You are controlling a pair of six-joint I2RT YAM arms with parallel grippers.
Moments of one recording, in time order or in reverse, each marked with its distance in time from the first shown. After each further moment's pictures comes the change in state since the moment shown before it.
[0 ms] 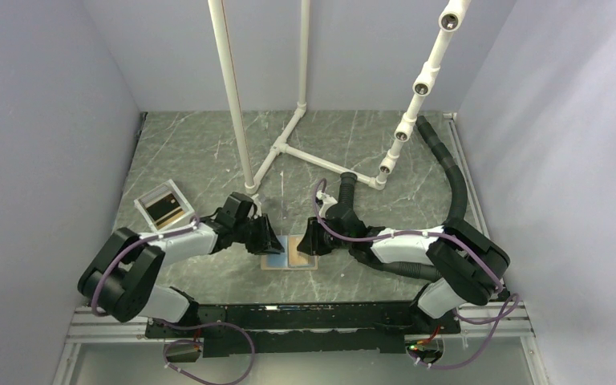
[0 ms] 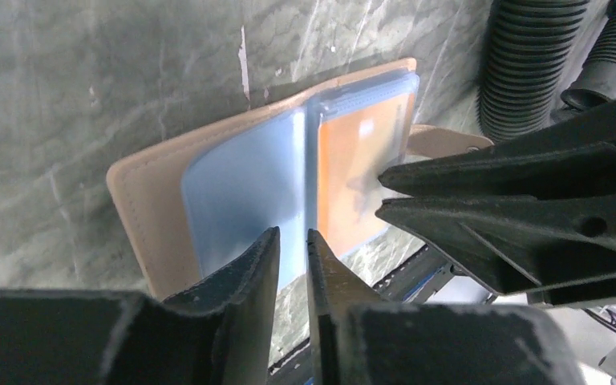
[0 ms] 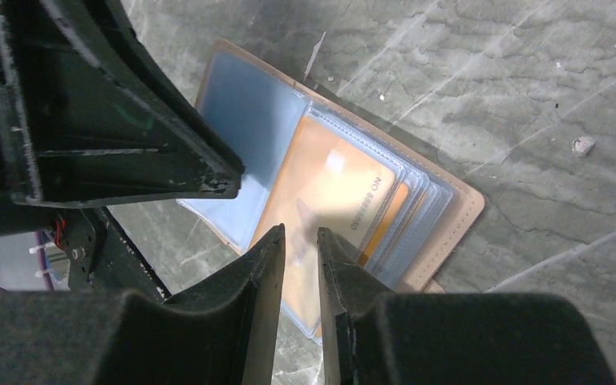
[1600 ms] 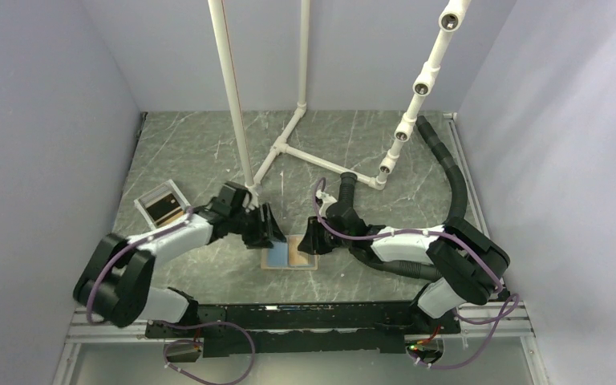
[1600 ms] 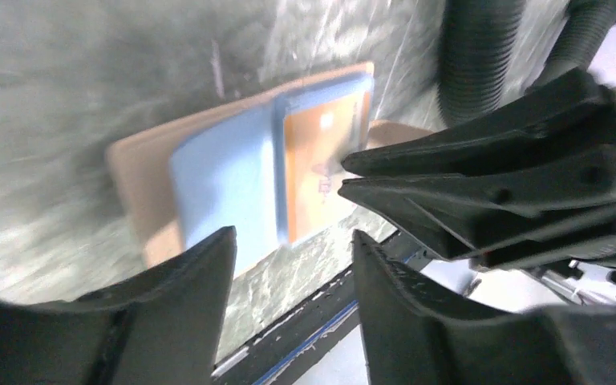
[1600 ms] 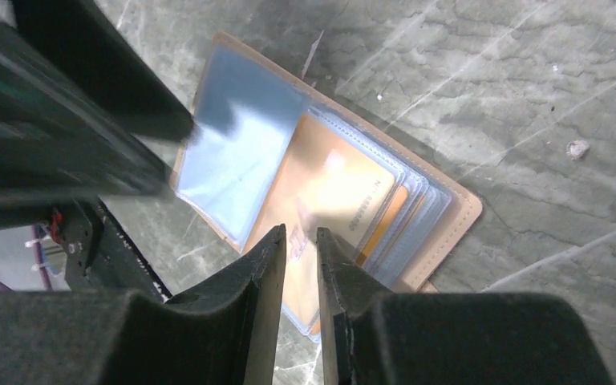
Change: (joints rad) left arm 0.023 0.029 0.090 -0.092 0.062 0.055; right arm -0.015 0.002 0.002 -0.003 -0.026 -0.013
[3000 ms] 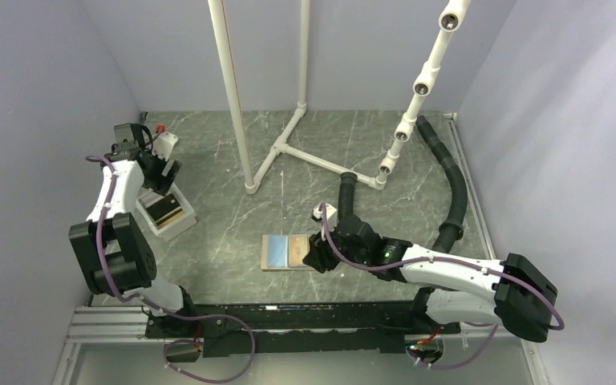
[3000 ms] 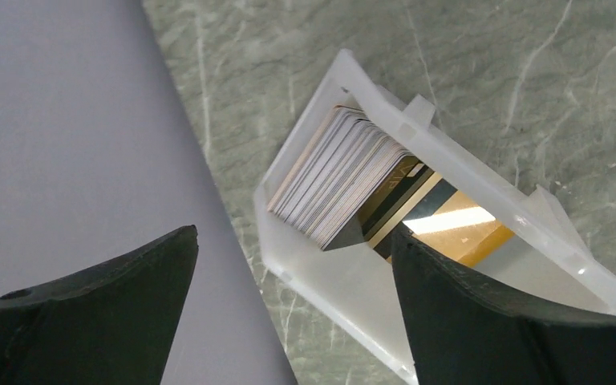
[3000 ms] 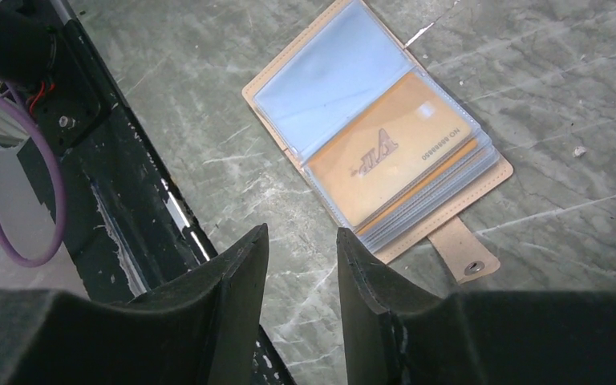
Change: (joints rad) left arm 0.801 0.111 0.620 -0.517 -0.527 1.440; right arm 0.170 -0.395 -0.033 -0.268 0.092 -0.319
